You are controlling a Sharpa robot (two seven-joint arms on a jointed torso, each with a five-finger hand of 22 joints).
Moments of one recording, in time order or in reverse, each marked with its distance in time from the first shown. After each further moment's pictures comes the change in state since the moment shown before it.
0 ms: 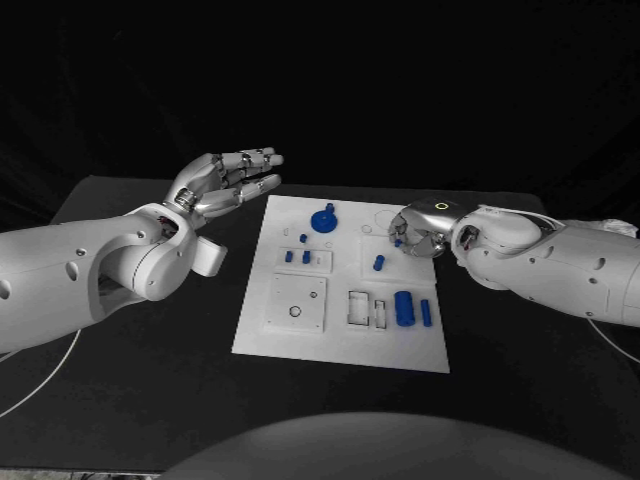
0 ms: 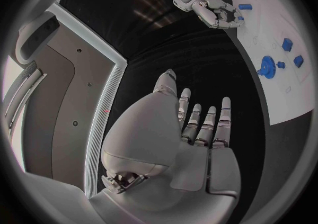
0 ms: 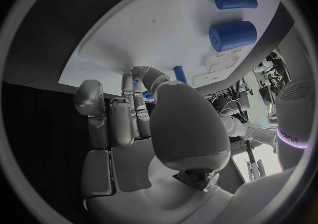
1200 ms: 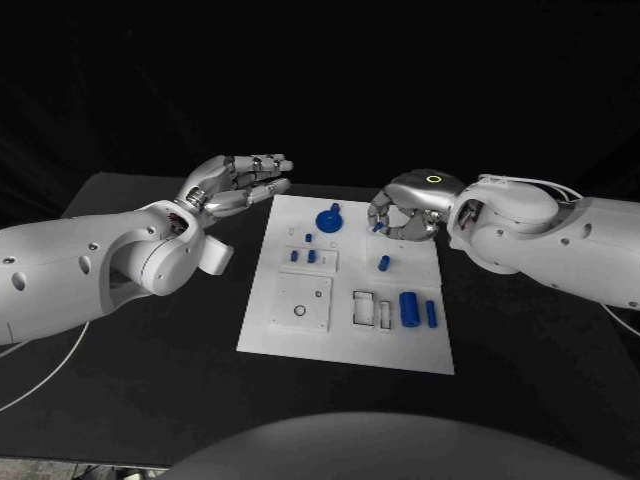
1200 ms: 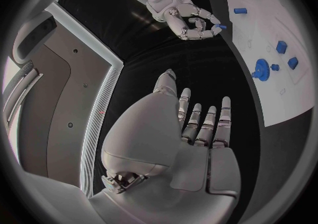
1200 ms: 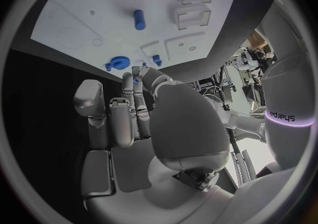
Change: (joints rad) left arm 0.000 0.006 0.000 -0.016 -0.015 0.023 -0.047; left_hand 0.000 0.000 -0.011 0.006 0.000 0.003 0.003 0.000 0.001 0.007 0.007 0.005 0.001 0.003 -0.003 0.000 0.000 0.000 0.007 0.000 0.004 -0.004; right arm 0.142 -0.055 0.001 0.279 0.018 0.071 -0.020; right_hand 0.002 -0.002 0.000 0.000 -0.040 0.003 -0.003 -0.011 0.042 0.020 -0.001 -0.019 -0.021 0.006 0.001 0.000 0.001 0.000 0.007 0.000 0.008 0.000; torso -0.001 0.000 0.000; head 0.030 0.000
